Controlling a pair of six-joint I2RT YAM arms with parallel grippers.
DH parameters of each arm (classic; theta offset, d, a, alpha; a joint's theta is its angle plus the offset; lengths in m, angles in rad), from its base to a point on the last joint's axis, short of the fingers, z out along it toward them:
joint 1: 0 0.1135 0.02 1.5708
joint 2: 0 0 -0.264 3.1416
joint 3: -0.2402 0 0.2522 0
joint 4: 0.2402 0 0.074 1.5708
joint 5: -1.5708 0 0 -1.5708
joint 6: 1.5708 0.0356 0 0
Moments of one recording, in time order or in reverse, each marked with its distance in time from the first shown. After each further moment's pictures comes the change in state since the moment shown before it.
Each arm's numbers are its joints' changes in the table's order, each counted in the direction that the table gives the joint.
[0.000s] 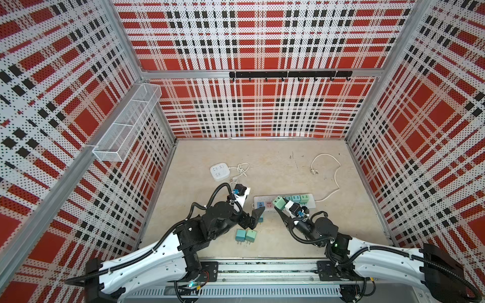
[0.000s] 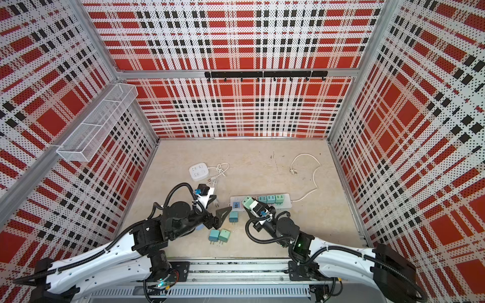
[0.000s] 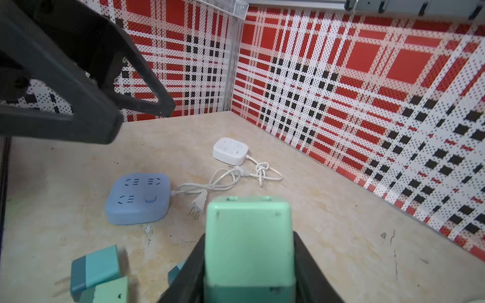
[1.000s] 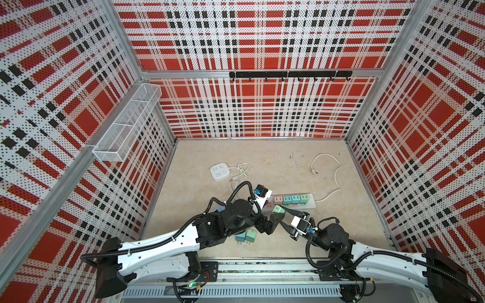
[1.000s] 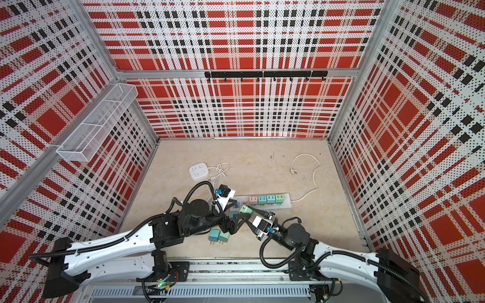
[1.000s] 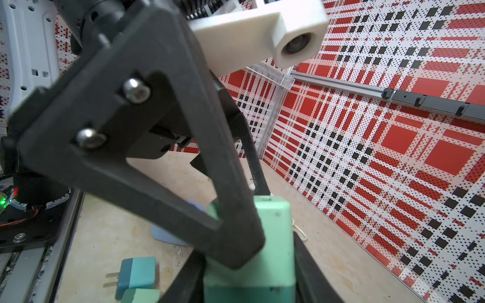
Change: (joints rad) left arm -0.079 -0.206 -0.113 -0.097 -0.113 -0.064; right arm -0.001 0.082 0.087 -0.182 0.258 -0.133
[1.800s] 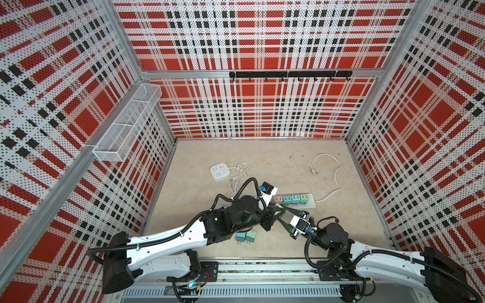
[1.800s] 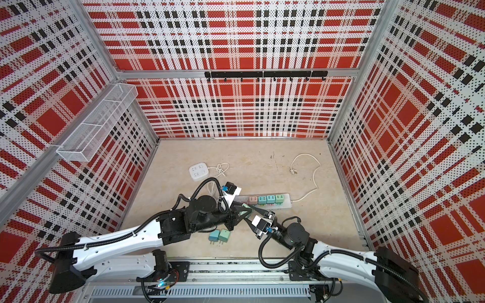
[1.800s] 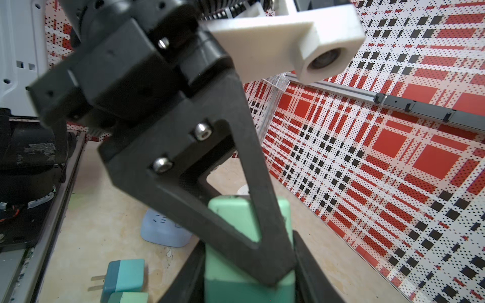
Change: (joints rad) left arm 0.016 -0.094 -0.061 -0.008 -0.077 -0.050; right arm -0.002 -0.026 -0.006 -0.029 -0.028 -0.030
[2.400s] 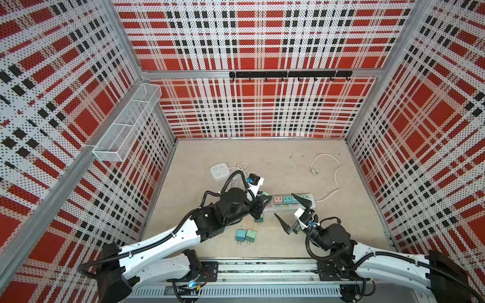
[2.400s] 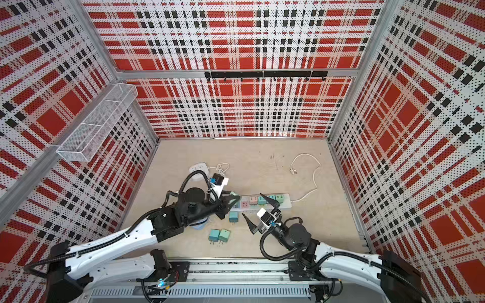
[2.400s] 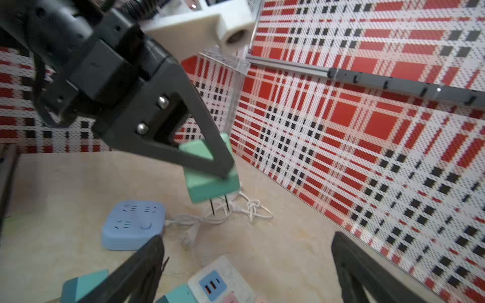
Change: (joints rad) left arm 0.214 0.113 0.073 -0.002 0.044 0.101; right arm -0.010 0.056 0.000 0.076 -0.274 0.060
